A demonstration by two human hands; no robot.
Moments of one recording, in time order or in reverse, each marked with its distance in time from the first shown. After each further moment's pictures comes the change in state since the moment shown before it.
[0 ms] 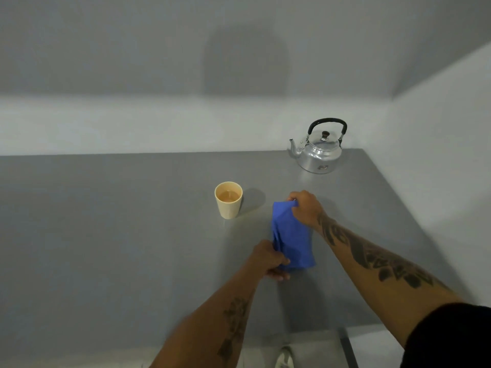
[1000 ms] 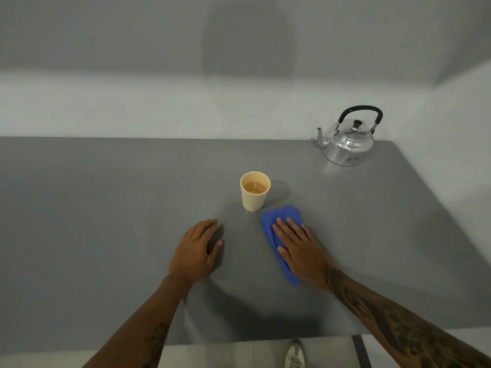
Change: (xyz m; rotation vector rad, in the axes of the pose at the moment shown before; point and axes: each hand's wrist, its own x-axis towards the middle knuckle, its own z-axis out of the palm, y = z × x) left_hand -0.002 -0.140 -0.189 0.834 0.751 0.700; right_hand -0.085 -0.026 0.114 -0.573 -0.066 -0.384
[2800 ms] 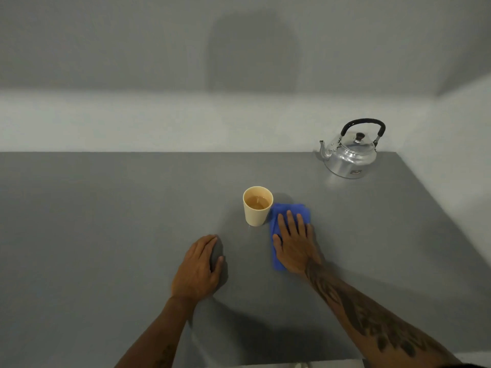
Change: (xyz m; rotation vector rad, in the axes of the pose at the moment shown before) left_hand -0.001 0.002 0.006 -0.056 0.018 -0.094; right_hand 0.059 -0.010 -0.012 0.067 -0.020 0.352
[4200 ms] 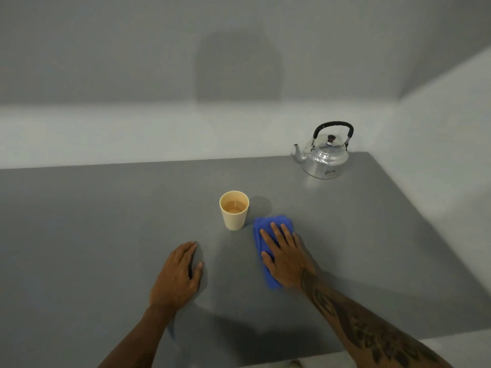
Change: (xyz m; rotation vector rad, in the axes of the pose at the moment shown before) left_hand -0.001 0.007 -0.005 0.021 -0.027 -0.025; right_hand -0.029 0.038 0.009 0.050 0.033 -0.153
